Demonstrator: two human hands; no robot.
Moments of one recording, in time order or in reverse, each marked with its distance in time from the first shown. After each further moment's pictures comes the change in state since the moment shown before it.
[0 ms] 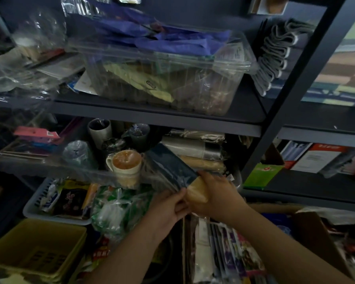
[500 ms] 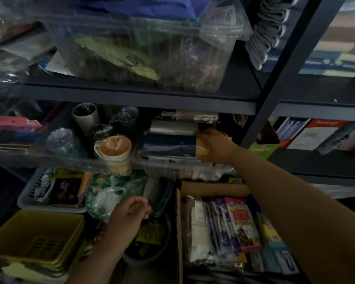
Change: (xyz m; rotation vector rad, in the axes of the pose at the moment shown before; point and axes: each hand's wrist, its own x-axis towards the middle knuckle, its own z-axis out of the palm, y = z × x) left_hand -0.021 -0.016 -0.071 0.664 0.298 0.152; right_hand 0.094 0.060 -0.023 -0.271 -0.154 -0.021
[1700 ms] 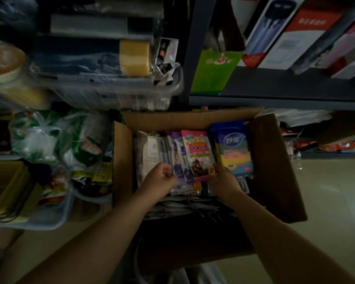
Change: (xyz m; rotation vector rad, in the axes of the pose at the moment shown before) left_hand 0.009 -0.090 0.219 0.381 -0.410 -0.122; right_hand -0.194 0.101 0.244 0.754 -0.217 0.721
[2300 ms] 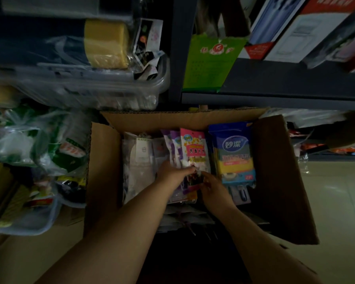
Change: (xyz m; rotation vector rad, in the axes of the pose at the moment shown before) left_hand 0.077 0.021 0.061 -0.354 0.085 -0.141; right_hand 0.023 0.018 0.020 0.193 -0.059 -0.096
